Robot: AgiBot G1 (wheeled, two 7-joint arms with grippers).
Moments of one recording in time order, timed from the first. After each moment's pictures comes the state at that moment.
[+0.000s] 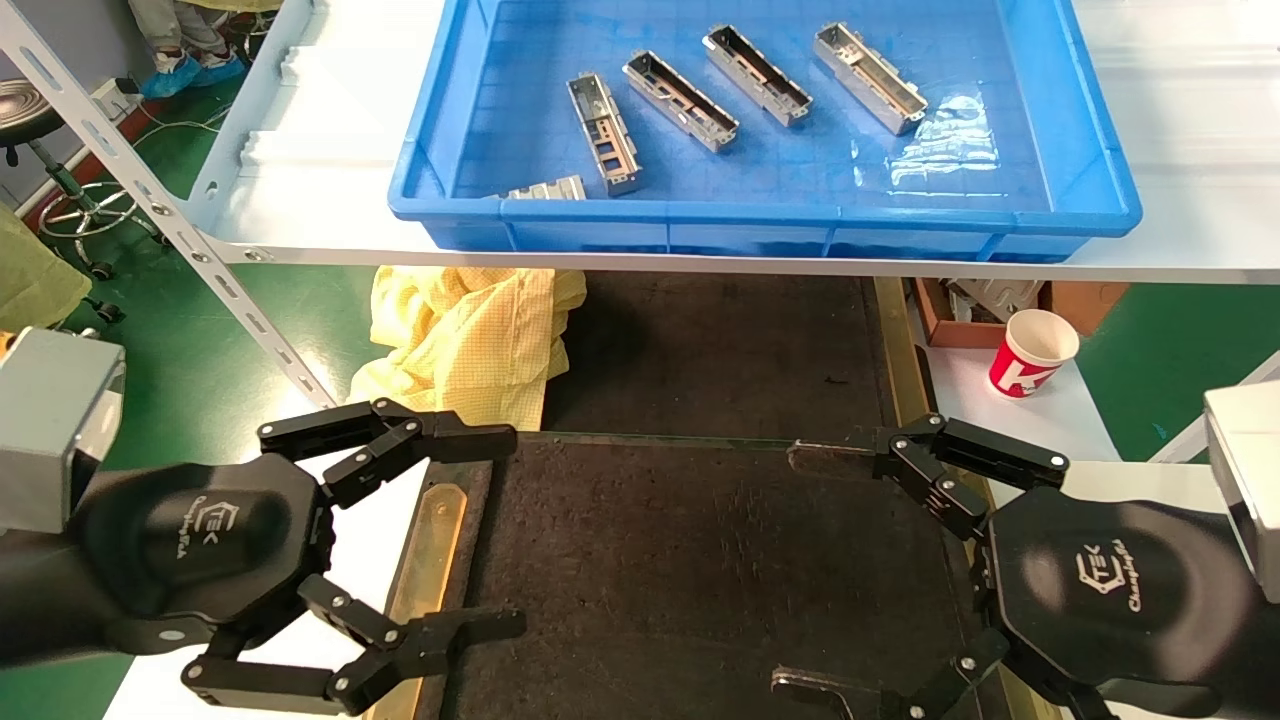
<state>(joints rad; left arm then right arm) -1.10 0.57 0.39 -1.26 0.66 1.45 -0.13 1.08 -0.61 -0.28 1.28 -0.73 -1.50 0.19</state>
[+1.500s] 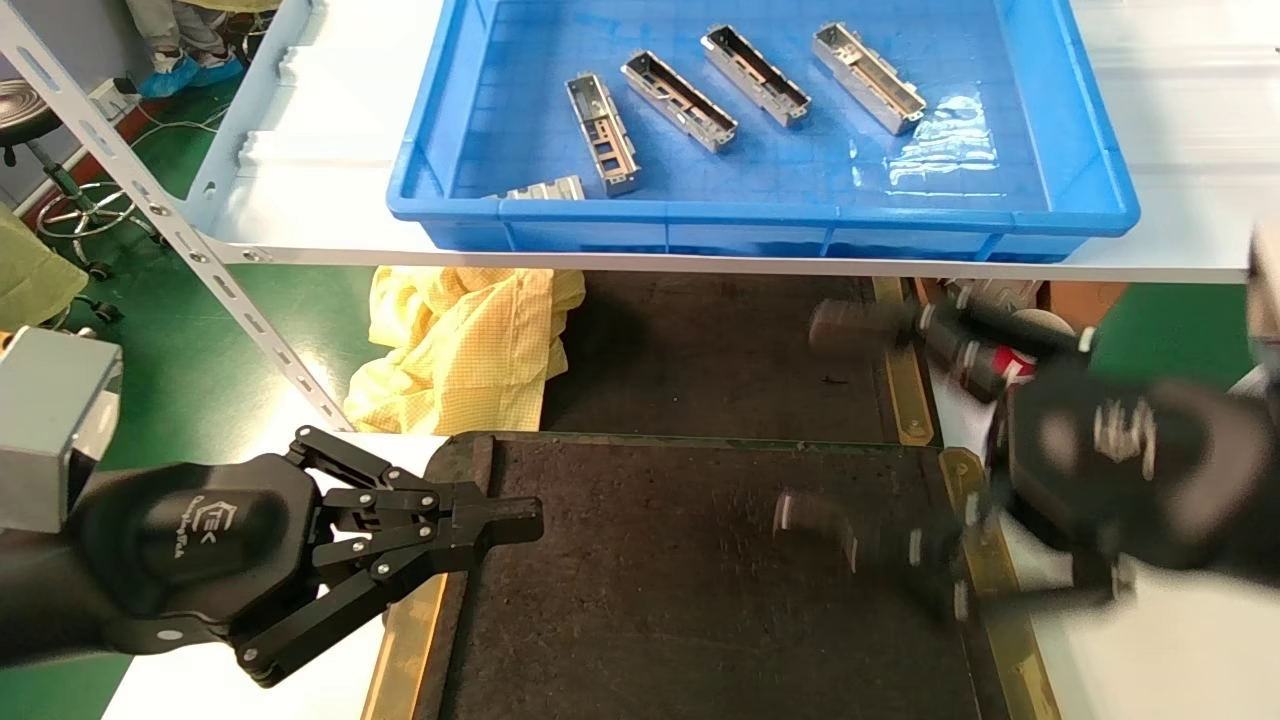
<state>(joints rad) -1.10 0.57 0.39 -1.26 0.66 1.45 -0.13 1.21 -0.64 -0.28 1.26 -0.80 -1.39 0.25</state>
